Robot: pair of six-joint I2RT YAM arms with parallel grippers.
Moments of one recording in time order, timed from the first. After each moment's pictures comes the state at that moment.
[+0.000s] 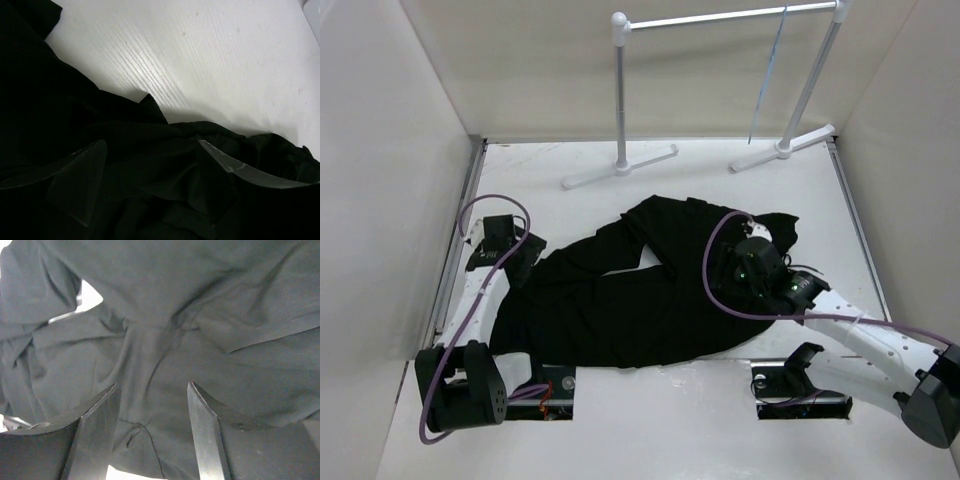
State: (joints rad) left arm 0.09 1.10 0.68 -0.50 -0.07 -0.96; right arm 0.68 0.95 0.63 -0.41 0.15 0.83
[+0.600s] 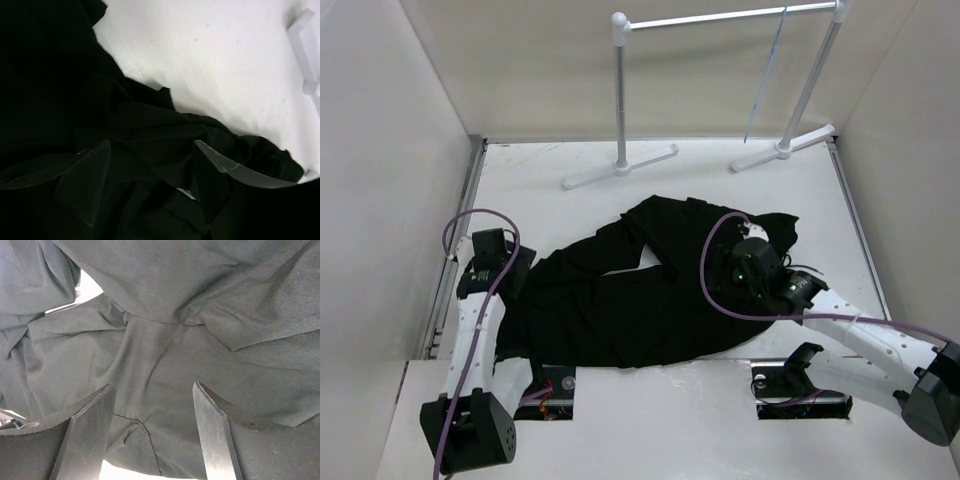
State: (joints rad) left arm 0.15 0.88 0.64 -0.64 -0.10 -1.02; right arm 0.71 0.96 0.63 -0.41 0.13 0.80
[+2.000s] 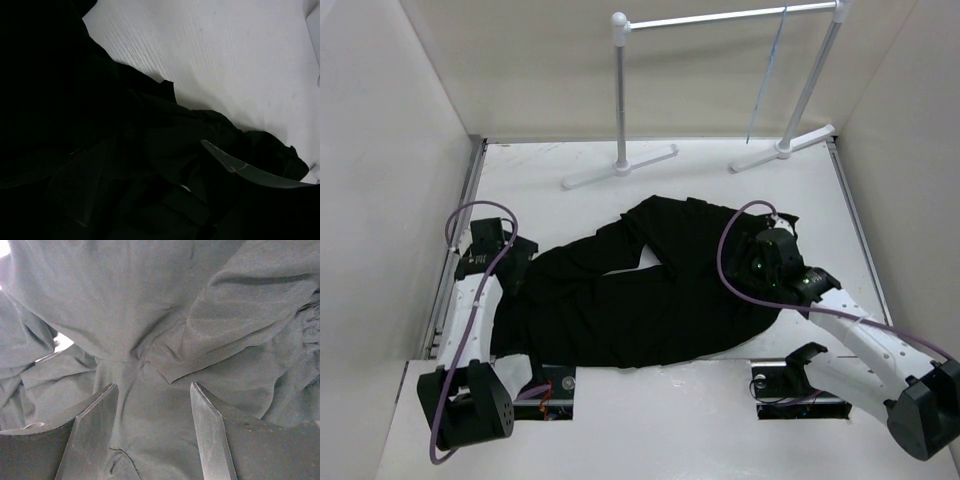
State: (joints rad) left arm 0.16 1.03 0.72 -0.66 -0.04 -1.00; right arm 0.48 0.93 0.61 -0.40 0.09 0.78
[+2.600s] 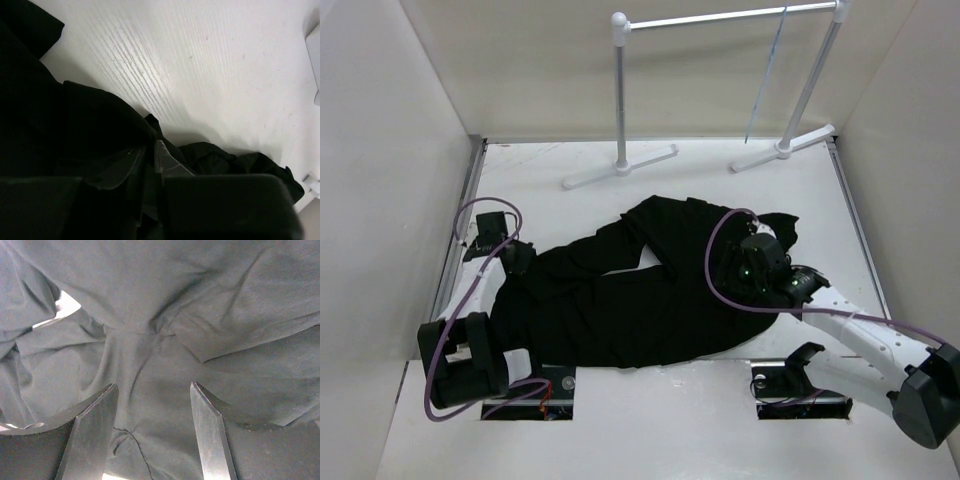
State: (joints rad) left arm 0.18 1.24 0.69 -0.42 0.00 -1.01; right arm 0.60 0.98 0.61 -0.40 0.08 0.79
